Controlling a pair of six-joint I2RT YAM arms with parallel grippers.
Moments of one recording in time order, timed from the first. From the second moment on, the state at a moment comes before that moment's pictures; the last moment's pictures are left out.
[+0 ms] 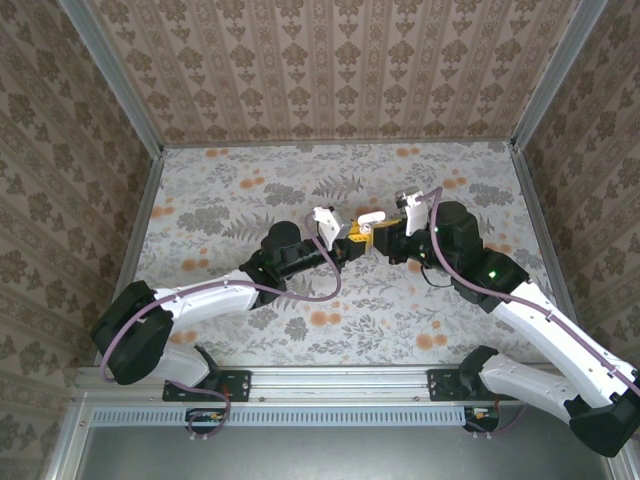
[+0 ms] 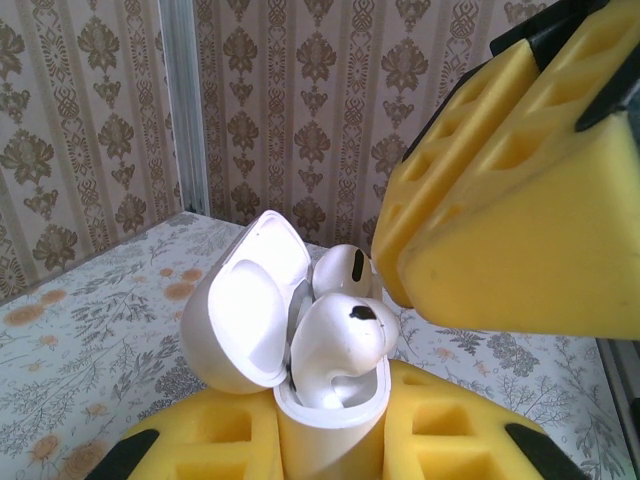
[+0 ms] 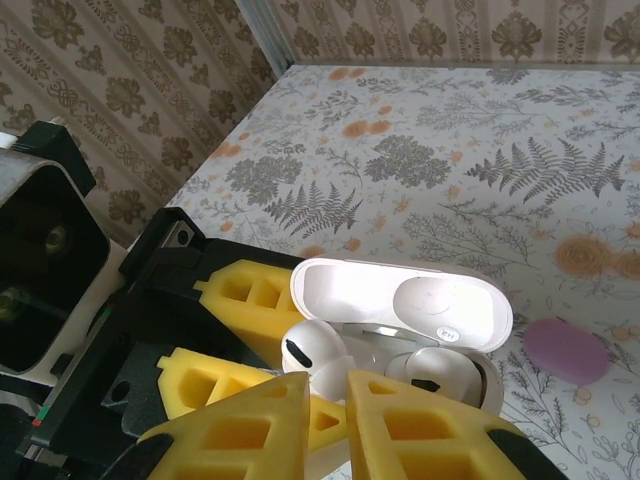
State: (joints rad) left arm -0.91 1.40 0.74 0.67 0.35 -0.06; right arm 0.60 0.94 0.97 -0.43 -0.14 0.35
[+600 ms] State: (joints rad) left arm -0.91 1.40 0.74 0.65 0.36 -0.05; right arm 0.60 1.01 1.03 -0.50 -0.14 0.27
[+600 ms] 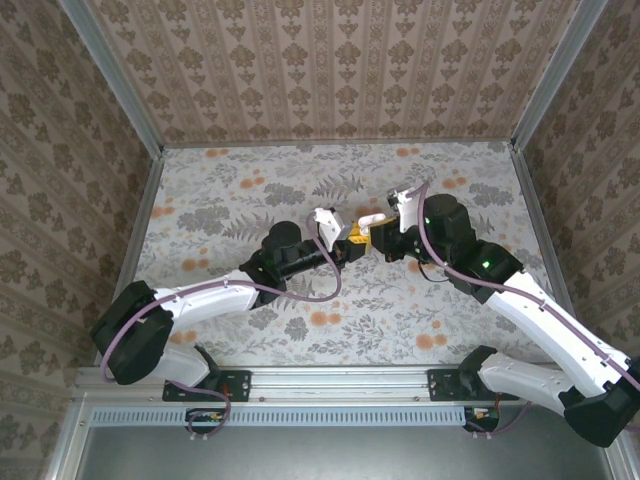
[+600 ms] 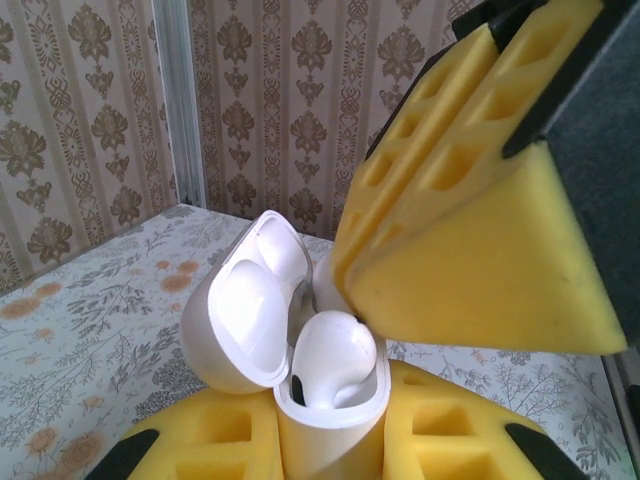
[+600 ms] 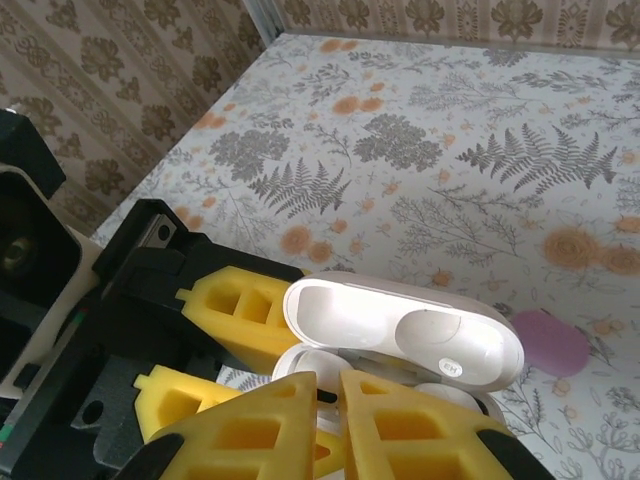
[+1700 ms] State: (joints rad) left arm -0.92 1.40 0.81 0.48 0.48 0.11; right arm 0.19 1.08 1.07 -0.53 -0.43 0.62
